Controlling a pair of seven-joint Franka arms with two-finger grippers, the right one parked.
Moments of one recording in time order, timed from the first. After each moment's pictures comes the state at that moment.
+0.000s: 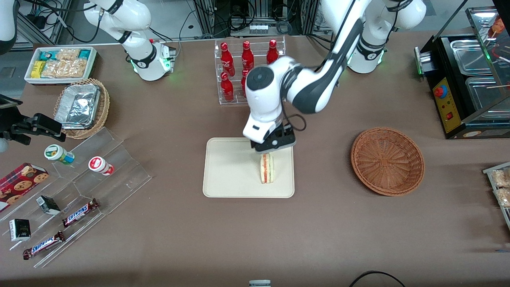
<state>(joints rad) -0.84 0.45 0.08 -1.54 0.15 1.99 -1.07</state>
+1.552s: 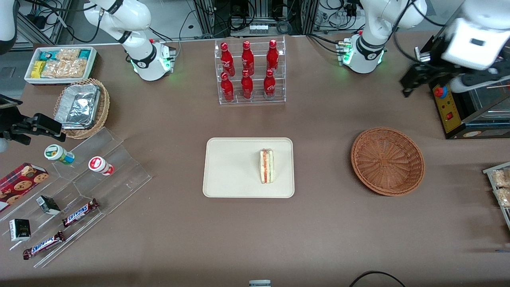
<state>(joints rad) -0.79 -0.13 0.52 -1.55 0.11 1.45 -0.52</state>
